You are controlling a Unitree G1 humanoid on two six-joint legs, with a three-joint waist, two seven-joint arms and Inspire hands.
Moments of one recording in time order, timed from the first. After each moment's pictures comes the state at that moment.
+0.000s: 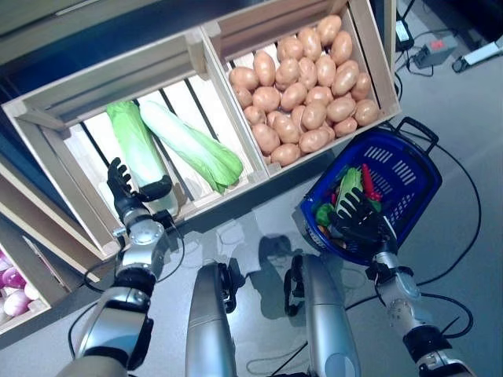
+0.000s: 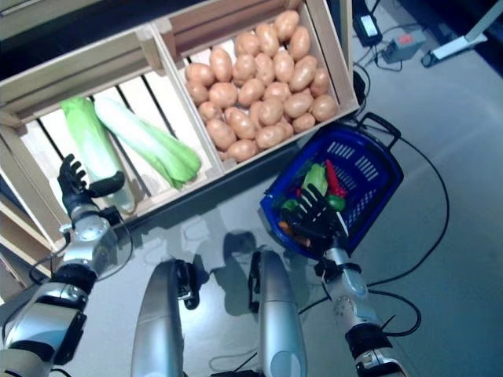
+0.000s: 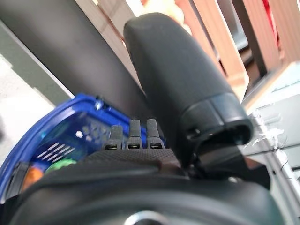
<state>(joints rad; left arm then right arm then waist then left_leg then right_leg) -0.67 0.54 -0.12 0.91 -0.55 -0.20 0.55 -0.26 -0.40 0.17 0.56 0.92 -0.28 0.17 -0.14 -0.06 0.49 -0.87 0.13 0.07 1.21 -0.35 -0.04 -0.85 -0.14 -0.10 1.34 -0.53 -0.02</state>
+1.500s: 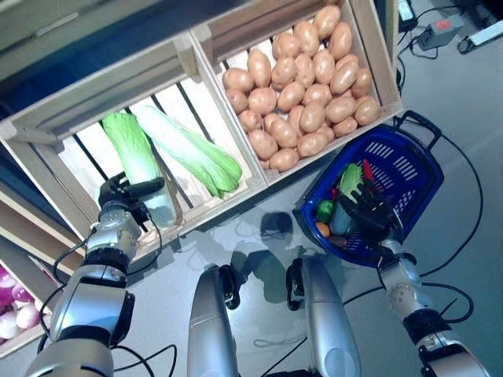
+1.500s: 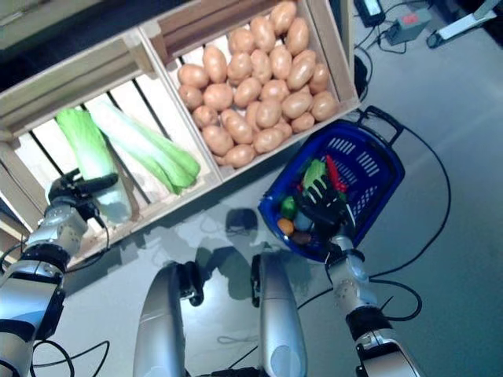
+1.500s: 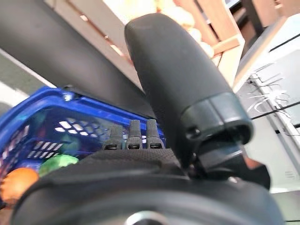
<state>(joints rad) -0.75 0.65 -0.15 1.10 -0.75 0.04 0.26 -0.34 -0.42 0.20 0.63 1.07 -0.28 0.10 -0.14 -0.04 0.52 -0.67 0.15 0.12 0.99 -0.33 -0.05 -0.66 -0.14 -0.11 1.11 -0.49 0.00</state>
